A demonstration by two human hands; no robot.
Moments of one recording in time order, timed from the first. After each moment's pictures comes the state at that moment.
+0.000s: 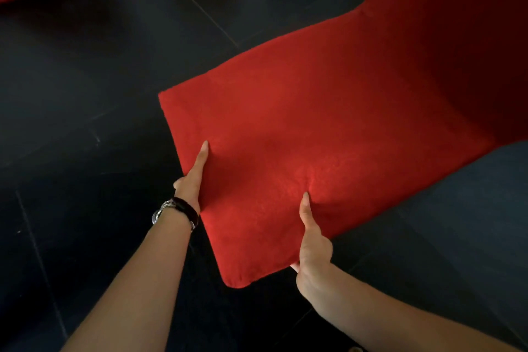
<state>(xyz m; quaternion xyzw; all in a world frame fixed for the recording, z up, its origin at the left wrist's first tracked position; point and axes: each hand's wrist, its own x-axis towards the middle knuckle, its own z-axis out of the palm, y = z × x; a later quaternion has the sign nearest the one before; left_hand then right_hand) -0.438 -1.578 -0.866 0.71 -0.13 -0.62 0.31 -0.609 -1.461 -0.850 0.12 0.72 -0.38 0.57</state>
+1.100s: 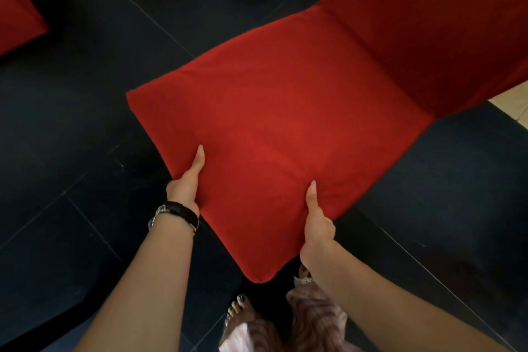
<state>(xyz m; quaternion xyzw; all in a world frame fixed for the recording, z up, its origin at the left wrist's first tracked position) -0.491 -1.563 -0.606 0.75 -0.10 -0.60 0.26 -0.659 -1.454 -0.620 0.26 0.72 -0.39 0.50</state>
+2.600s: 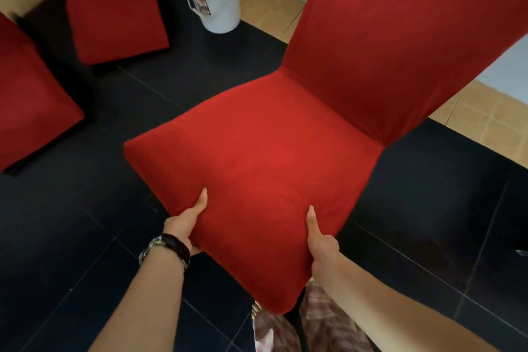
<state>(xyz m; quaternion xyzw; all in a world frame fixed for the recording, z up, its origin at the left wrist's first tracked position) -0.485 -1.557 -0.385 0.77 -0.13 -0.61 0.13 -0.665 -1.428 -0.436 0.24 0.74 -0.36 0.52</state>
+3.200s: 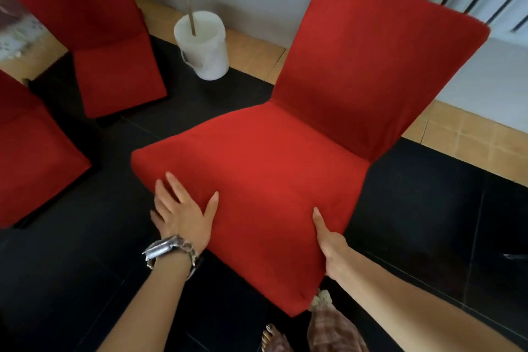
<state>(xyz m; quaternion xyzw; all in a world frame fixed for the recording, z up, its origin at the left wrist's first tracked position) -0.522 -1.577 -0.296 0.68 -0.71 -0.17 0.01 -0.707 -1.447 -0.346 0.19 0.72 -0.38 0.55</state>
